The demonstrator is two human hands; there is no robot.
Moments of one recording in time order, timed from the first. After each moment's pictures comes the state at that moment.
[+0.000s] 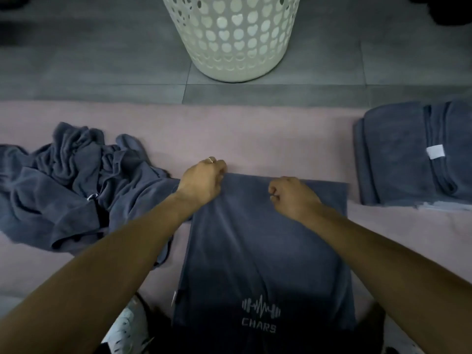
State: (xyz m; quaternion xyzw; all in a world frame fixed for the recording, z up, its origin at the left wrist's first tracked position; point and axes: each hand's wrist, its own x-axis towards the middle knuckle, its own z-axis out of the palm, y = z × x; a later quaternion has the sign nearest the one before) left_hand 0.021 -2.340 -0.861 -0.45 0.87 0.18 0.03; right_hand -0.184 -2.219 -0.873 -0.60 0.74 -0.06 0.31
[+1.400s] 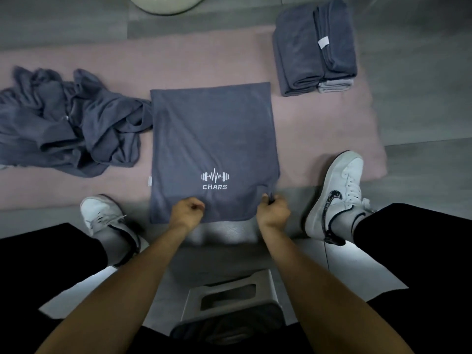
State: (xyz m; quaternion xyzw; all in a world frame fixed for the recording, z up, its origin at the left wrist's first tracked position) left_hand 0.108 -1.989 -0.873 -0.66 0.65 0.38 0.05; right_hand -0.057 -1.882 -0.861 -0.01 0.89 -0.32 0.32
